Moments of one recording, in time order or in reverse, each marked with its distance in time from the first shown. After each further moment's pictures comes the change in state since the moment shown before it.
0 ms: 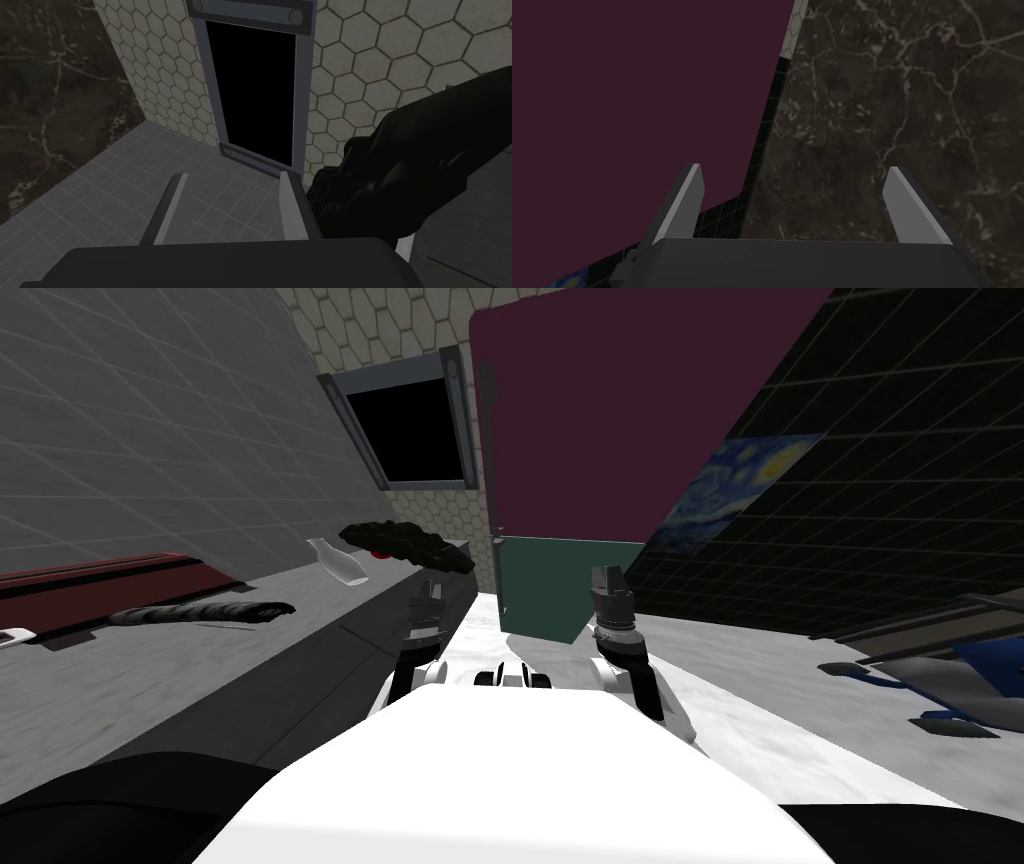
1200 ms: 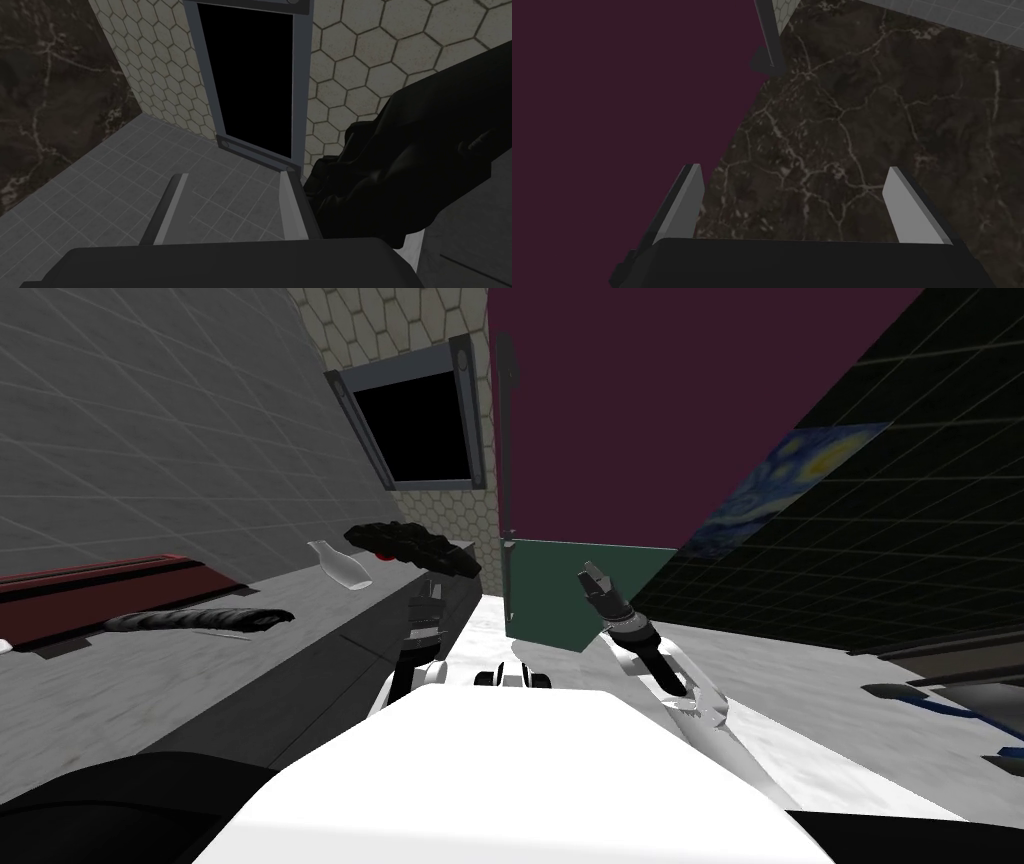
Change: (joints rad) left arm 0.000 0.000 0.000 0.000 0.000 0.000 0.000; right arm -0.111 -0.344 -0.089 0.091 0.122 -0.036 0.102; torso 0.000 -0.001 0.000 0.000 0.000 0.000
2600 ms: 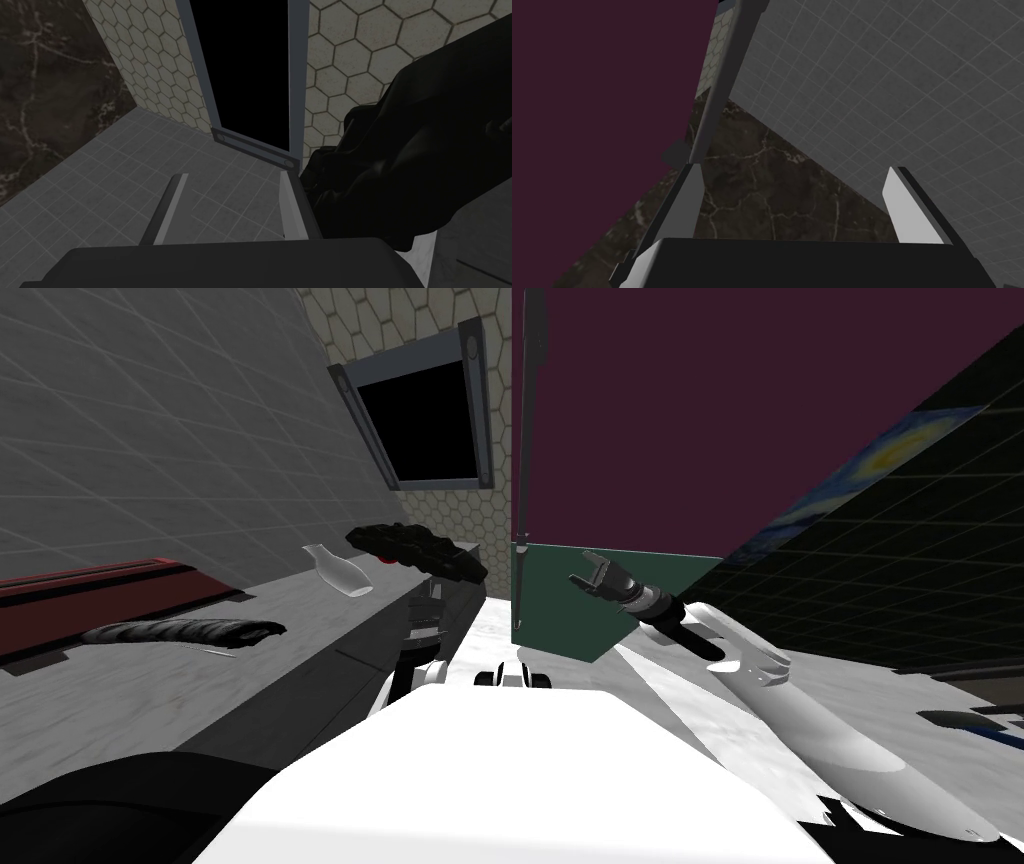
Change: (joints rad) left arm 0.000 0.000 0.000 0.000 0.000 0.000 0.000; right arm -0.133 -0.398 -0.102 0.110 0.132 -0.038 0.104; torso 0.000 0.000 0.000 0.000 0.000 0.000
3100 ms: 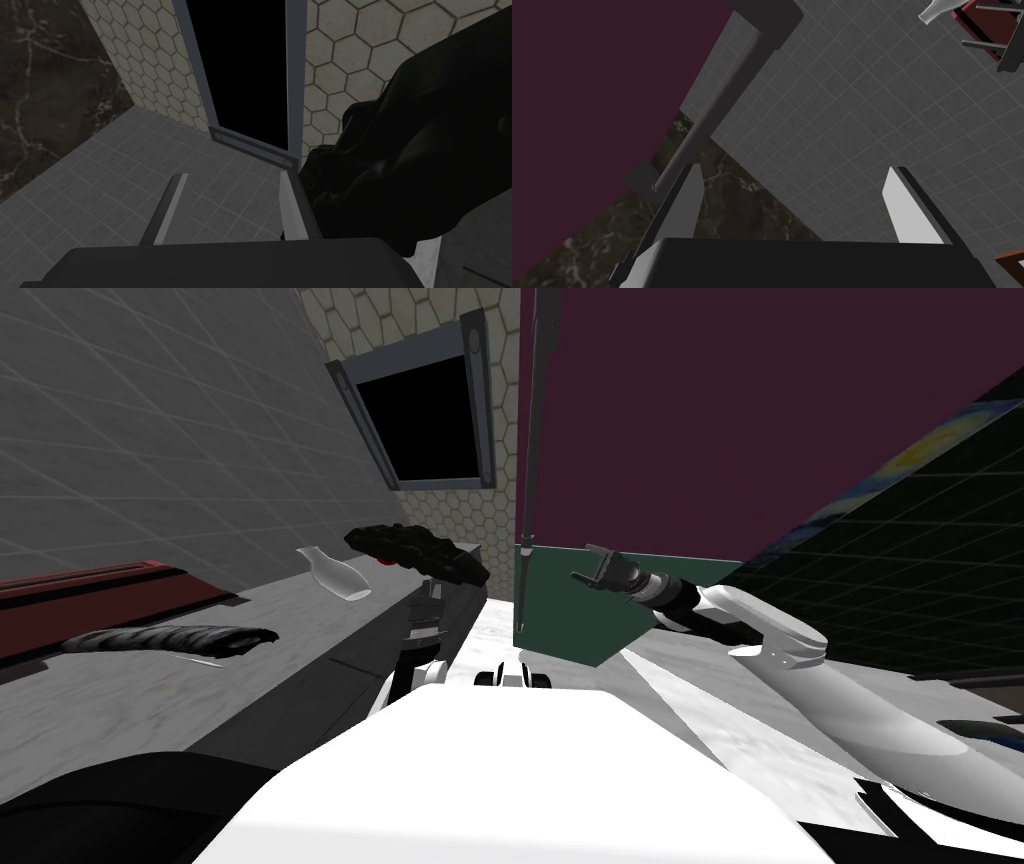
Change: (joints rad) left arm 0.000 0.000 0.000 0.000 0.000 0.000 0.000; right arm -0.052 -0.140 -0.042 0.051 0.049 -0.017 0.033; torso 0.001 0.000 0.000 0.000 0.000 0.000
